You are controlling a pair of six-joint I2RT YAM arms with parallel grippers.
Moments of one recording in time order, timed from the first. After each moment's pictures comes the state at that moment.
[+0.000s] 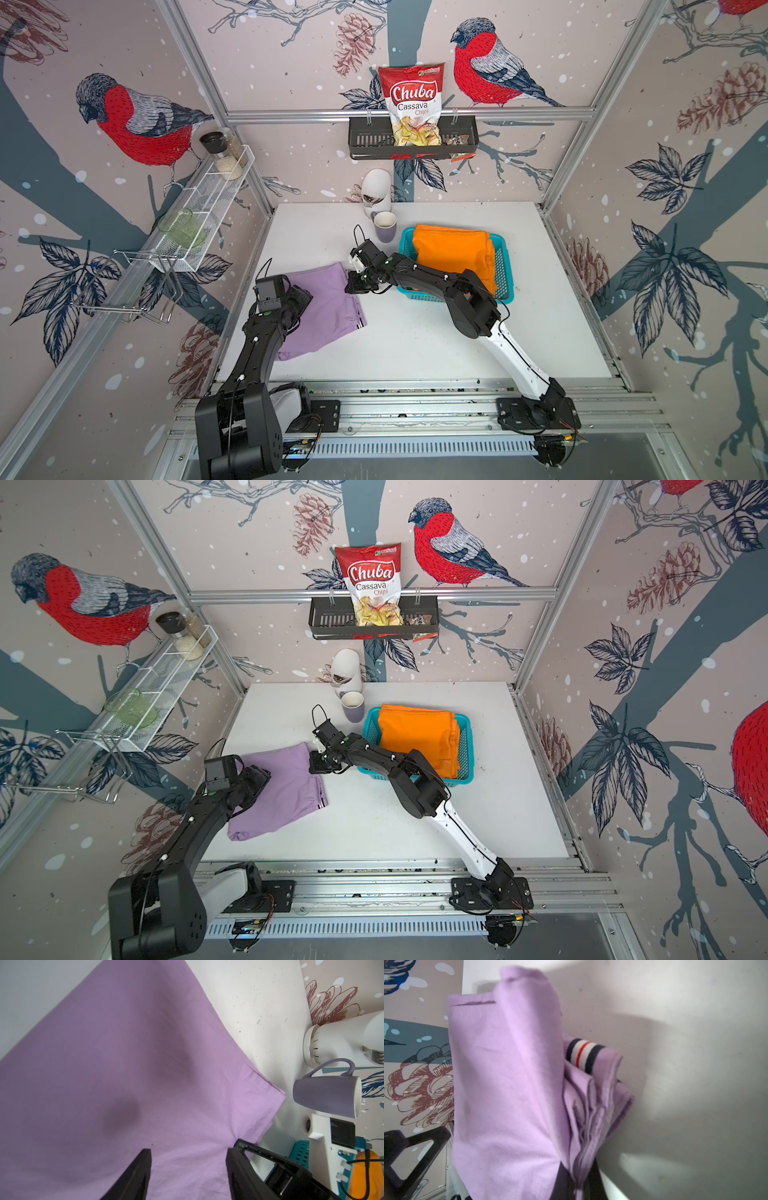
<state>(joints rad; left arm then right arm) 0.23 1.09 0.53 -0.31 0.21 -0.80 0.94 2.55 2.11 -0.50 -0.39 0.62</state>
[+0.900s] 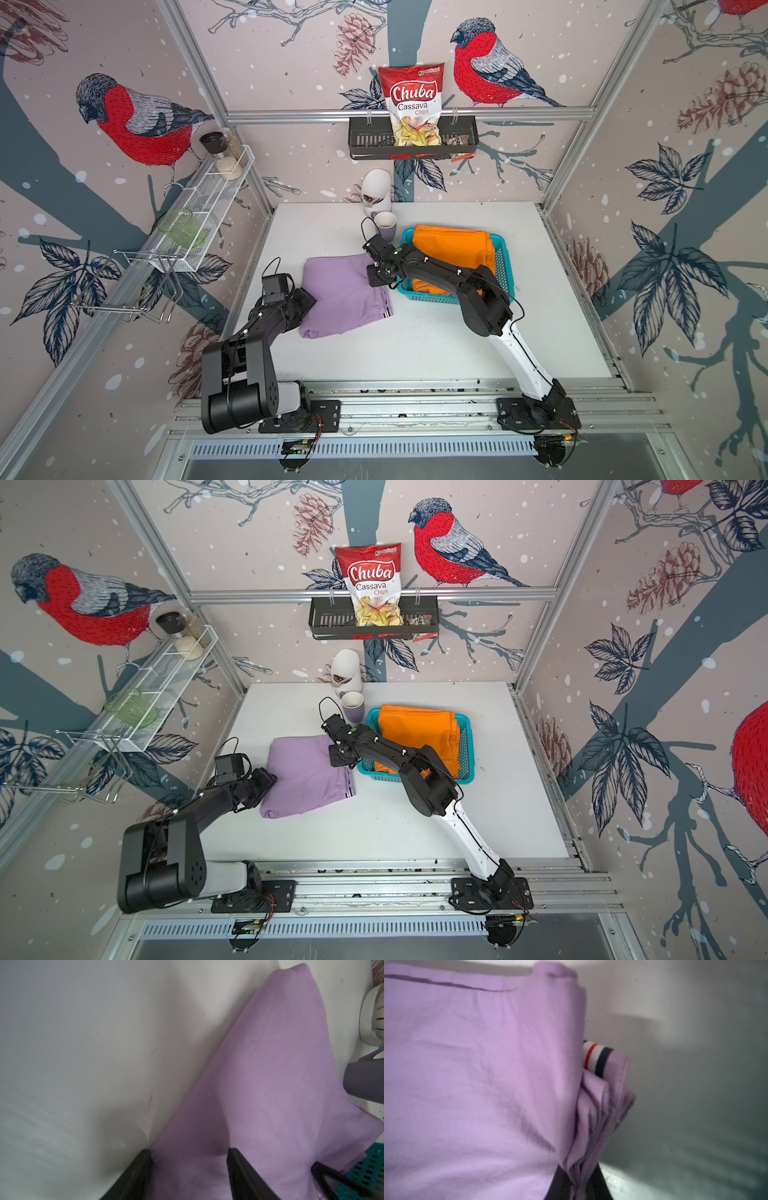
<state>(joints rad) 0.24 1.37 0.54 -0.16 0.24 -0.67 0.90 2.44 2.07 -0.73 0.01 0.52</state>
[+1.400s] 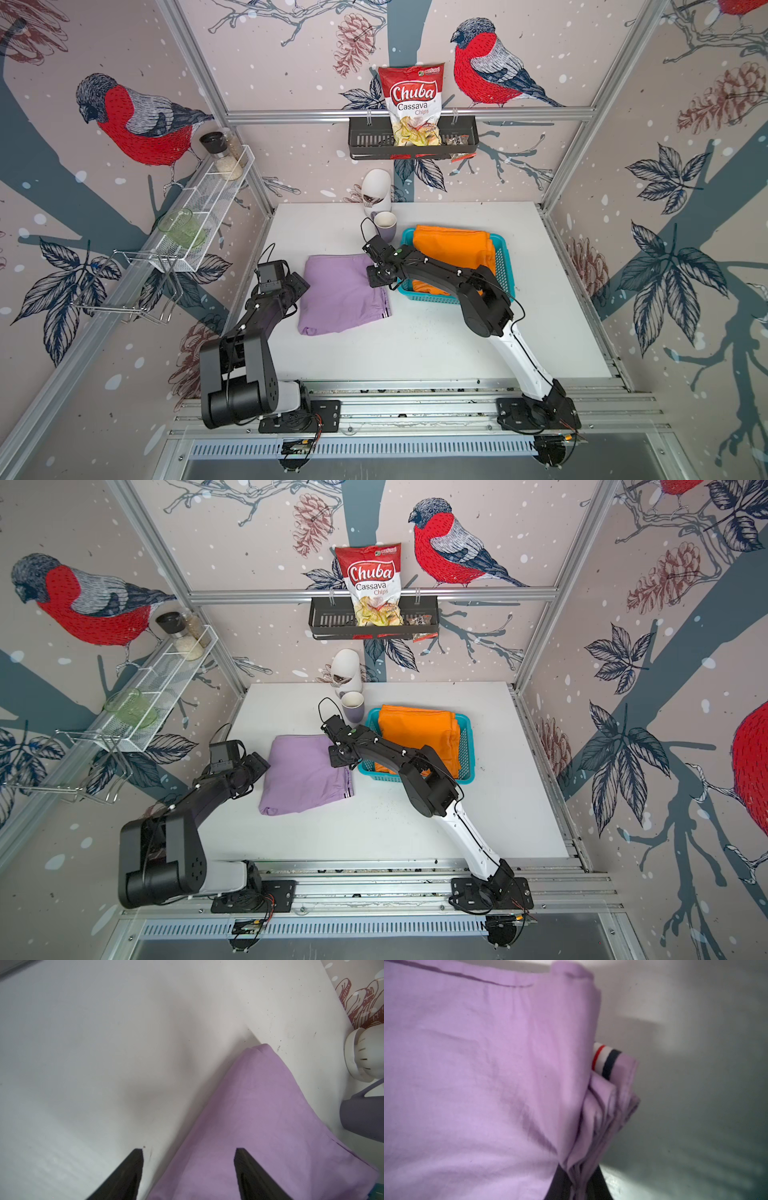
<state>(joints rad) 0.24 1.42 0.69 -0.17 0.11 -0.59 0.91 2.43 2.04 -0.71 0.02 0.50</state>
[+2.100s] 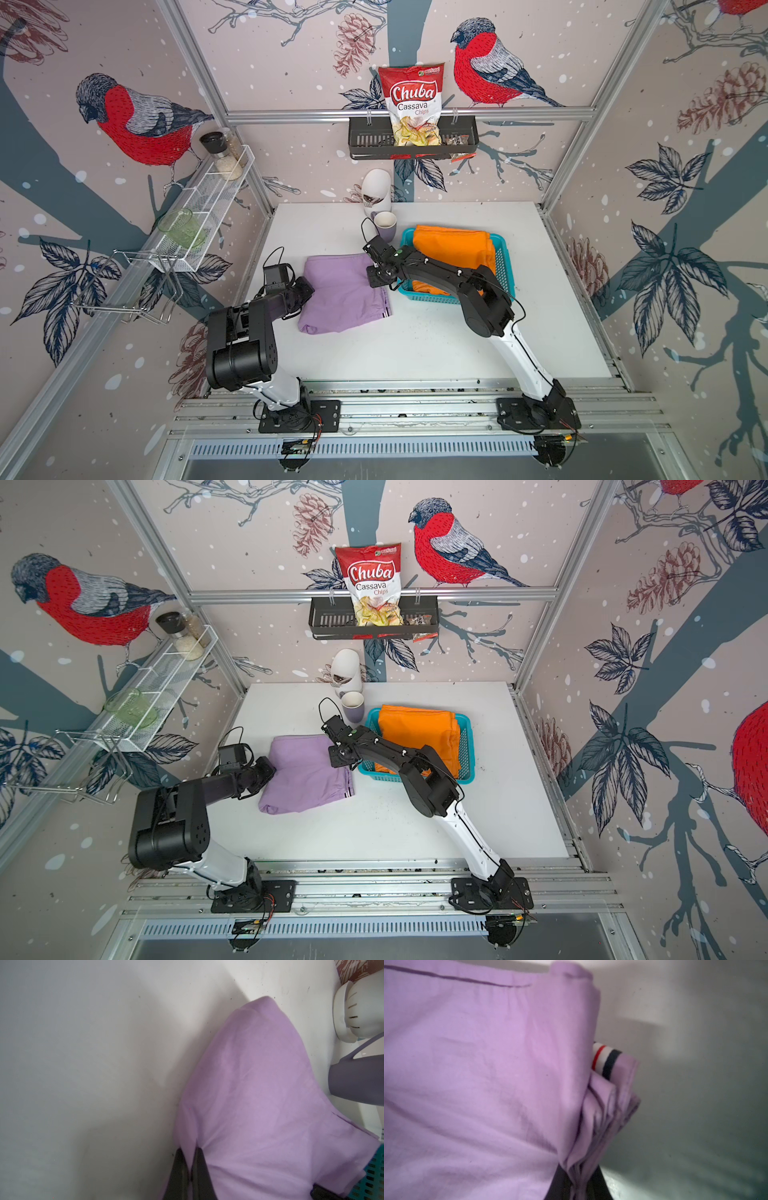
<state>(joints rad) 0.24 1.59 0.65 0.01 0.31 -0.56 0.91 2.42 2.02 -0.68 0.02 0.48</state>
